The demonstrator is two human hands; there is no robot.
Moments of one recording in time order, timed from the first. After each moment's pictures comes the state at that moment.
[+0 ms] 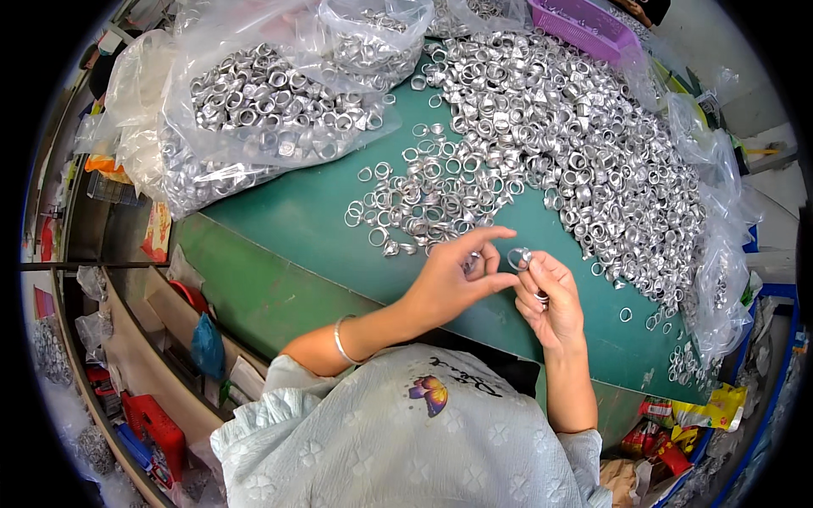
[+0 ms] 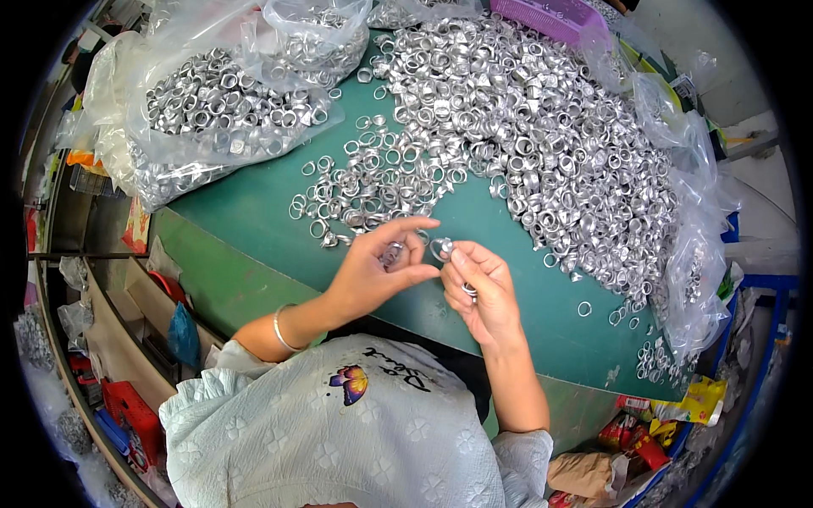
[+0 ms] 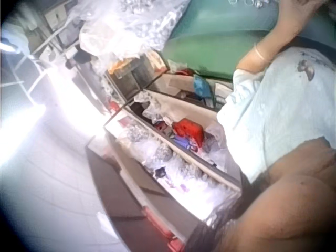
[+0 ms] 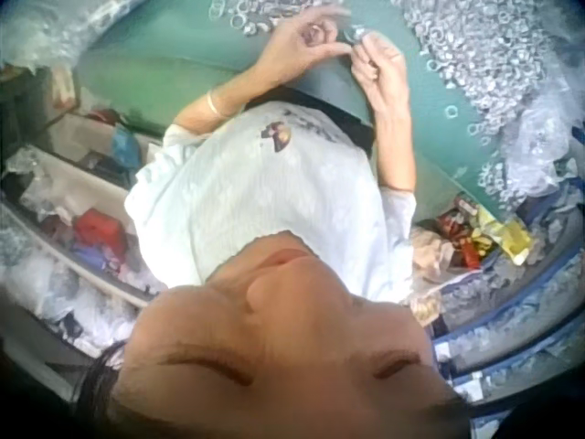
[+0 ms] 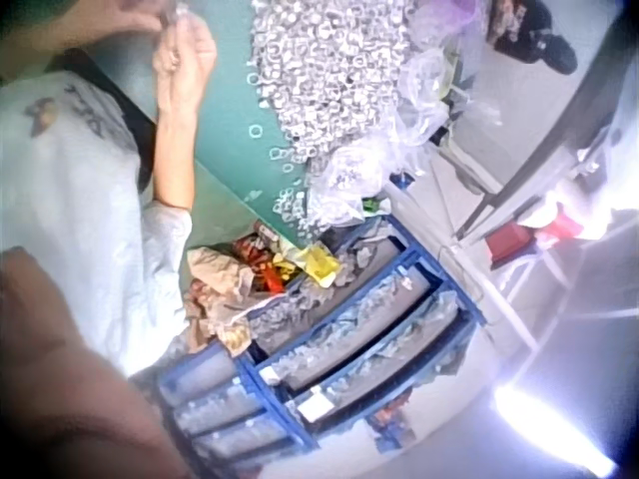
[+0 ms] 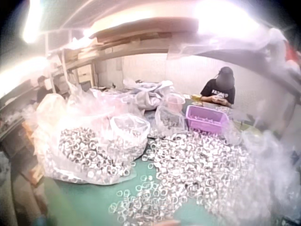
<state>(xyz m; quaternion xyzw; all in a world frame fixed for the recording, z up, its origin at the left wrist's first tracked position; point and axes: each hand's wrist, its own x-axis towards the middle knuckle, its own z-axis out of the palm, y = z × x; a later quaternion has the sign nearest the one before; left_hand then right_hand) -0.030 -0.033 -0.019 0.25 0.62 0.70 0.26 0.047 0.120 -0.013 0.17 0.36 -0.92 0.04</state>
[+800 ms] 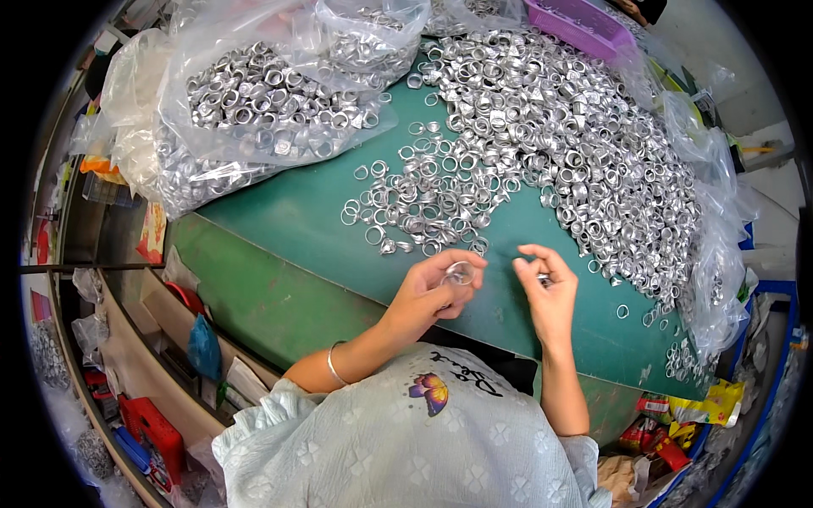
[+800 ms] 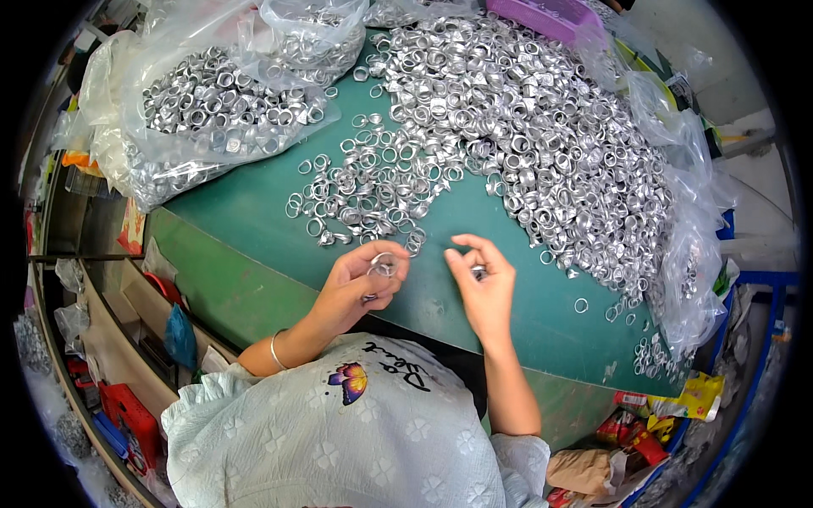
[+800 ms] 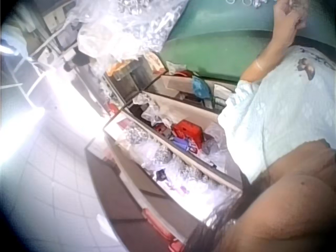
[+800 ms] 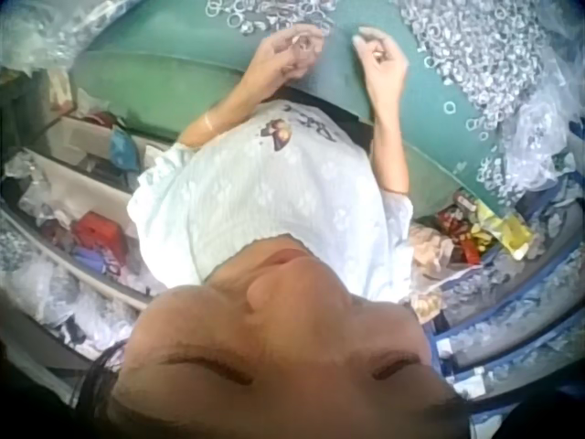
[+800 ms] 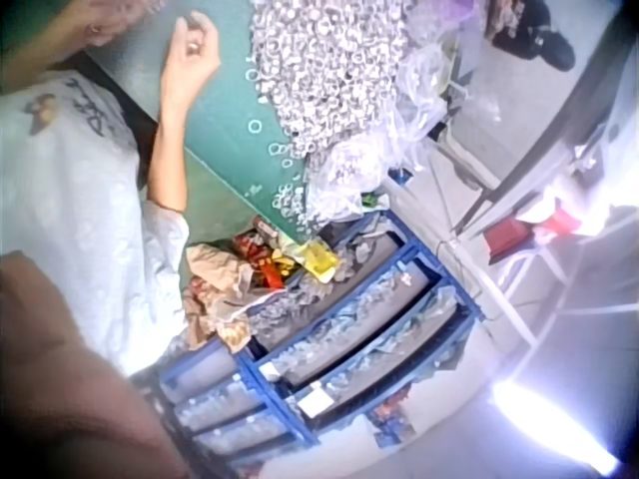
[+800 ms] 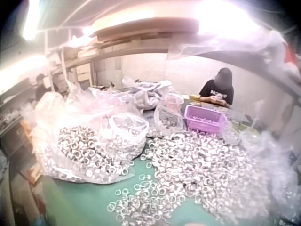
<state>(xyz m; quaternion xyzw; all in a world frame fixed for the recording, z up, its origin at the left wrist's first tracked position) -0.011 -0.055 -0.022 0.04 0.40 0.82 0.41 0.051 0.115 -0.036 0.20 0.73 -0.64 -0.12</state>
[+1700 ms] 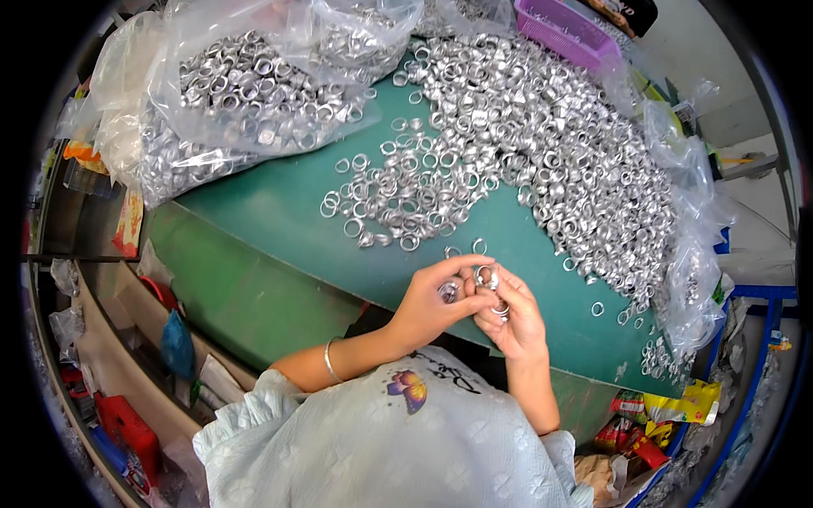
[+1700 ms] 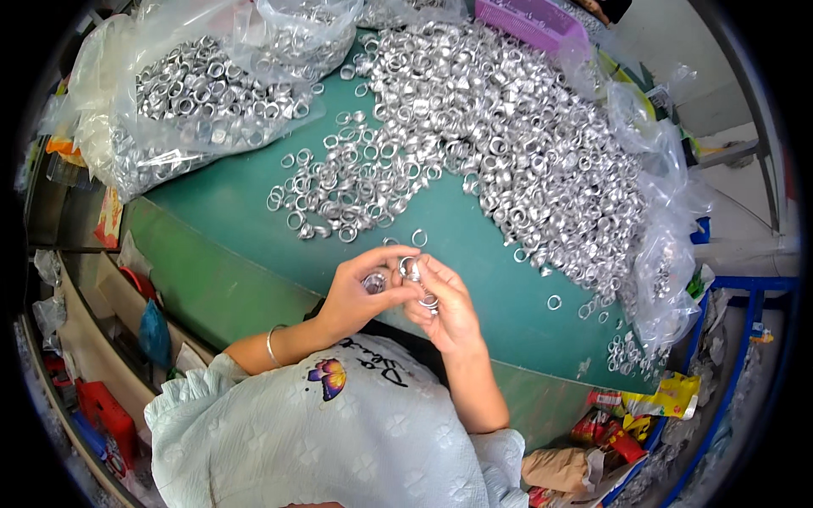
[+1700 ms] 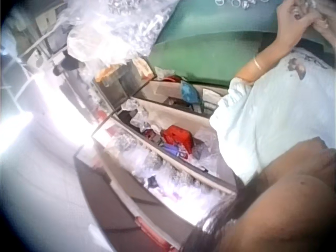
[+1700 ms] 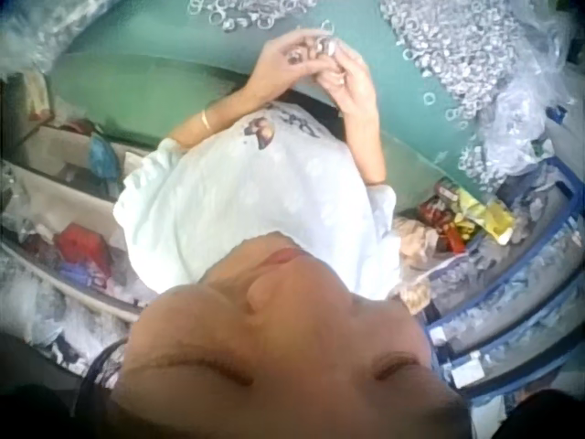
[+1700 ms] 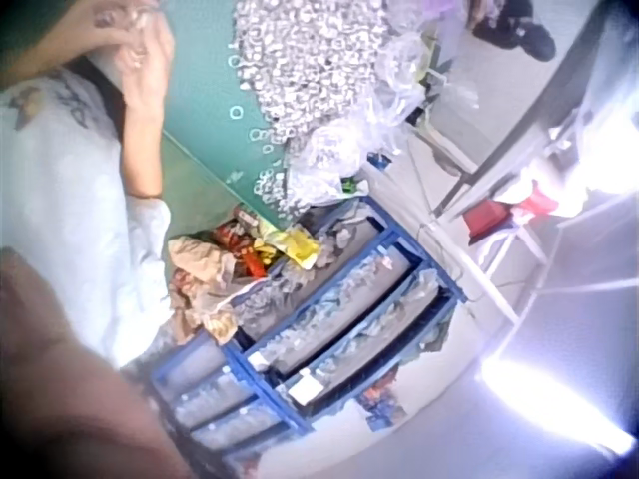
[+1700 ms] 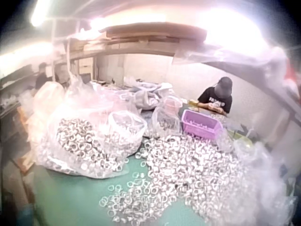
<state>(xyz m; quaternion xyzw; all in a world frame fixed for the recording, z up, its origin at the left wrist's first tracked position) 0.007 -0.032 -0.030 0.19 0.57 0.75 0.26 0.063 0.100 -0.011 0.22 0.31 -0.92 0.10</state>
